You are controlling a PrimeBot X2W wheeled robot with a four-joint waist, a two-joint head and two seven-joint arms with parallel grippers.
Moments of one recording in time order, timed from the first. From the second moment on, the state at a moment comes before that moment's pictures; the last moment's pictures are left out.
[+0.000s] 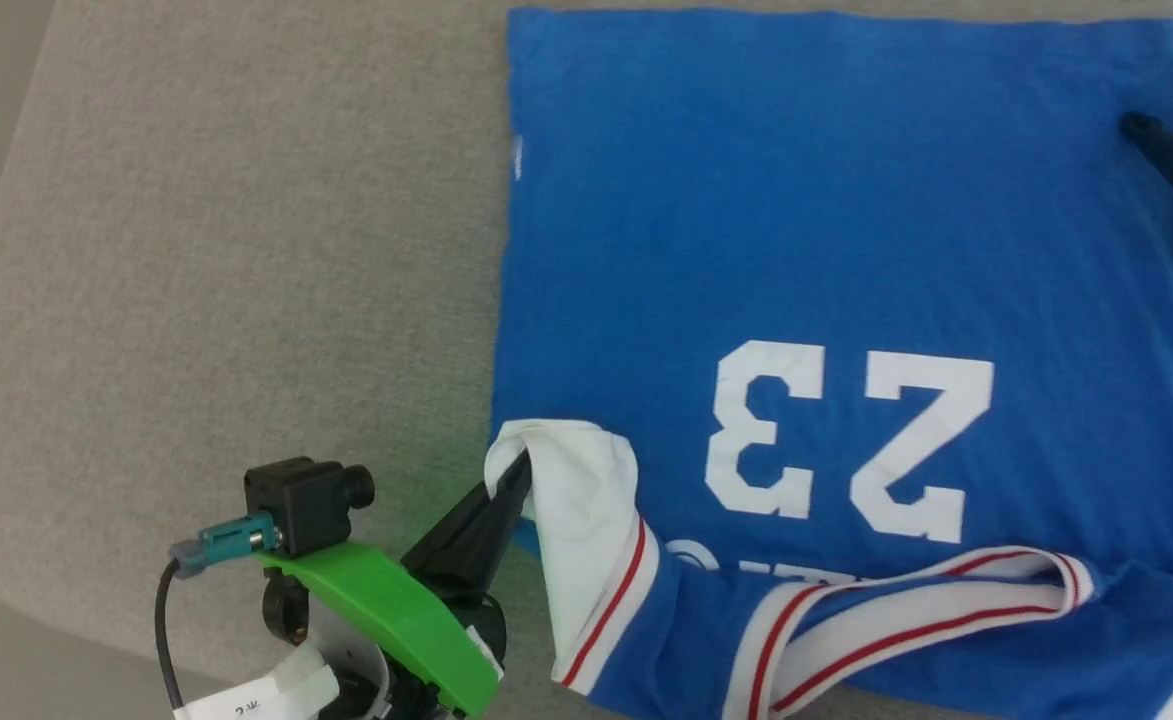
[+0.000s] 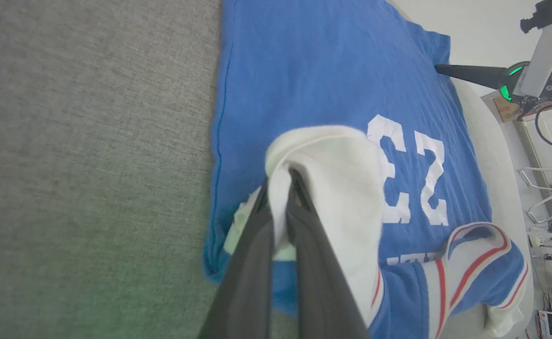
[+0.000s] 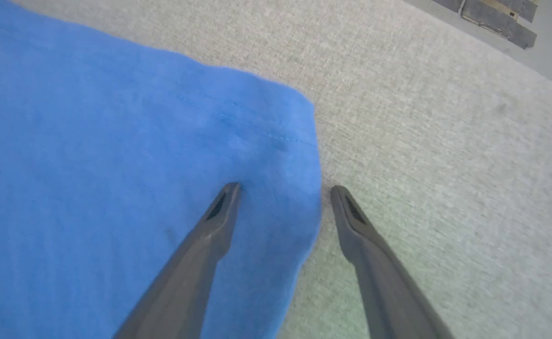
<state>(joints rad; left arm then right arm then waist) -0.09 0.41 -0.53 -0.35 -0.96 0.13 0.12 -0.83 -0.56 0.16 0.28 0.48 0.13 0.88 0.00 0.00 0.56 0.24</state>
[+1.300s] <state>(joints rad) 0.16 0.49 -0.45 -0.38 -1.02 0.19 0.08 0.17 -0.41 -0.37 -0.09 0.64 0.13 0.63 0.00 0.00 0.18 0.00</state>
